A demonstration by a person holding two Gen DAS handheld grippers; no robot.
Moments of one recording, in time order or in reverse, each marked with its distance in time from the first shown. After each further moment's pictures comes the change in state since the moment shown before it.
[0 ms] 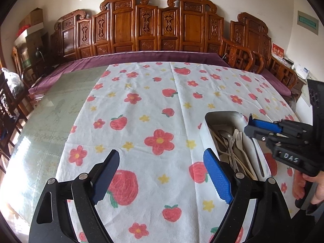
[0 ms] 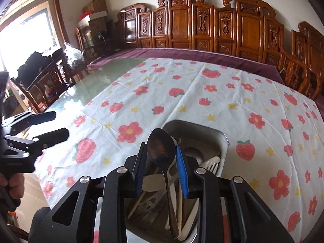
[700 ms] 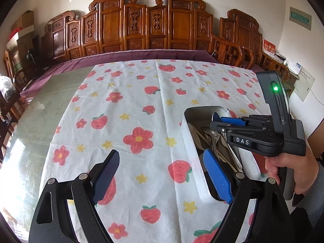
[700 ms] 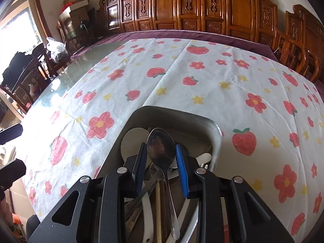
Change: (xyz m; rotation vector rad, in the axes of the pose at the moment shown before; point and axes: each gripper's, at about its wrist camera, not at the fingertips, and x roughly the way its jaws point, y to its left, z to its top) left arm 0.012 -0.032 -0.006 0.028 0.009 -0.053; right arm 0.060 -0.026 0.004 0.055 0.114 -0.029
